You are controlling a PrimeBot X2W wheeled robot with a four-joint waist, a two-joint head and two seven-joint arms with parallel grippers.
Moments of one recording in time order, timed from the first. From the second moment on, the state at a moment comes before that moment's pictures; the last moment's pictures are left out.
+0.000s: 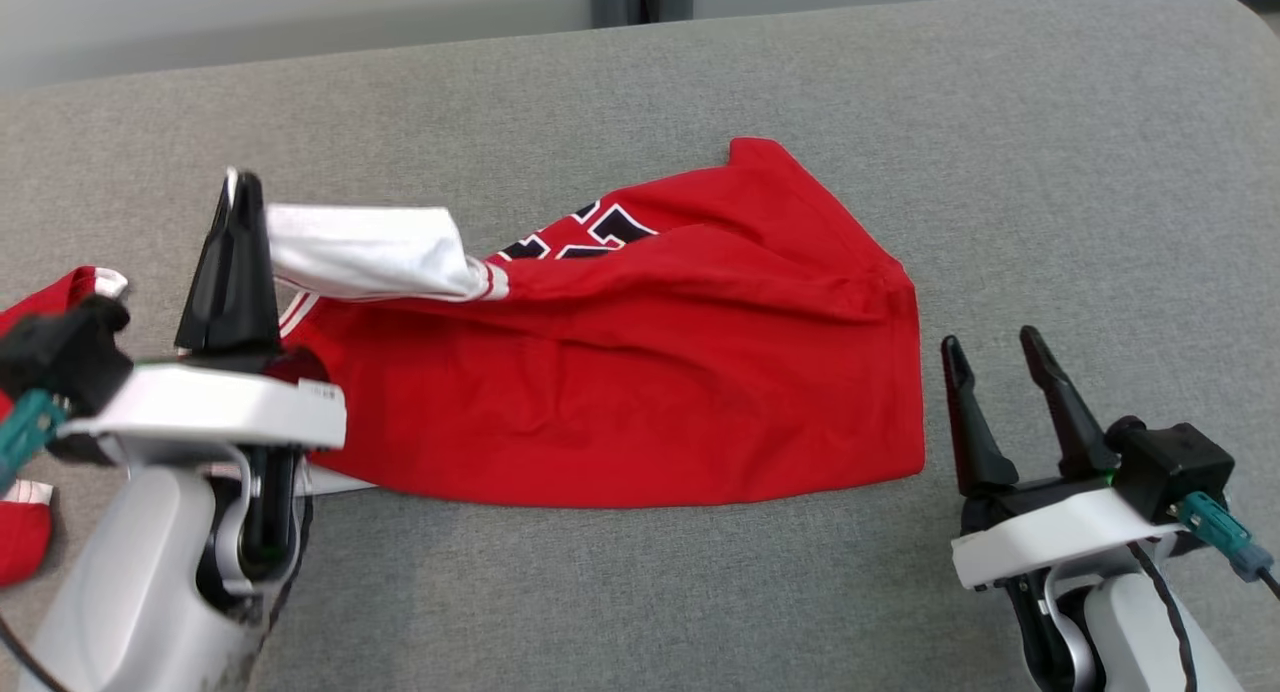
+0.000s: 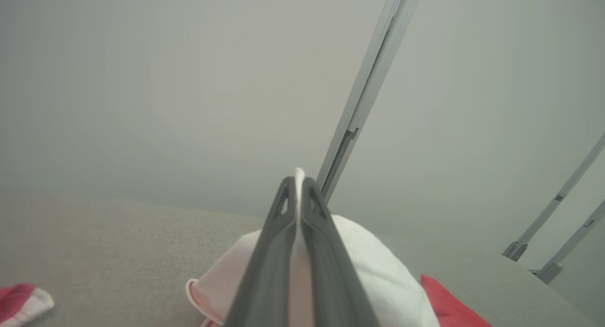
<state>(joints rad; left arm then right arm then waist) -0.45 0.33 -0.31 0.16 -0.76 0.13 -0.26 -0.22 -0.09 0.17 0.21 0.29 0.13 -0.26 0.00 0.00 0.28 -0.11</state>
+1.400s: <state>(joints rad) -0.56 0.34 -0.20 -0.09 -0.71 0.10 -0.23 -0.62 -0.34 0.39 0.32 0.56 0.13 -0.26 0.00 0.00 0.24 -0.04</state>
